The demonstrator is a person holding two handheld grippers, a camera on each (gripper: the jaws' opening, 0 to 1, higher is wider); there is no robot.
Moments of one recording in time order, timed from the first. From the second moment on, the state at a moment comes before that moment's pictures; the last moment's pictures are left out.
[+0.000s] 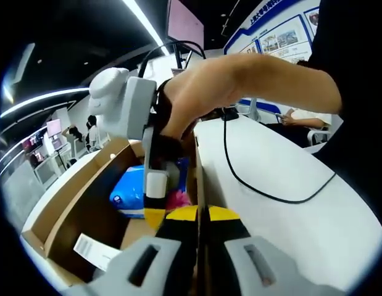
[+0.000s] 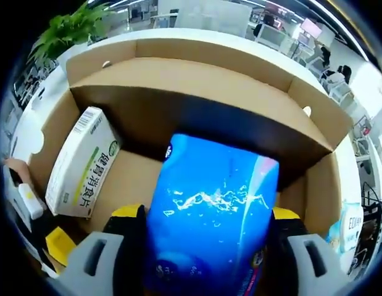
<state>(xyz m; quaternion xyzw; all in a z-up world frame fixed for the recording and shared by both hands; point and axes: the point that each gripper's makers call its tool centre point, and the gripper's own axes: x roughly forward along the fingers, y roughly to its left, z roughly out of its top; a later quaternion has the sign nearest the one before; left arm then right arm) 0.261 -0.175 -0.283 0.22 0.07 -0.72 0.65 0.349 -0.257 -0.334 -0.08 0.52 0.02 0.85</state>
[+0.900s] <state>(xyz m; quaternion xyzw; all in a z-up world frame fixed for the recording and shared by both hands) 0.260 -0.174 -0.282 0.22 0.07 -0.72 0.65 0.352 -0.256 -0.289 -0.11 0.48 0.04 0.87</state>
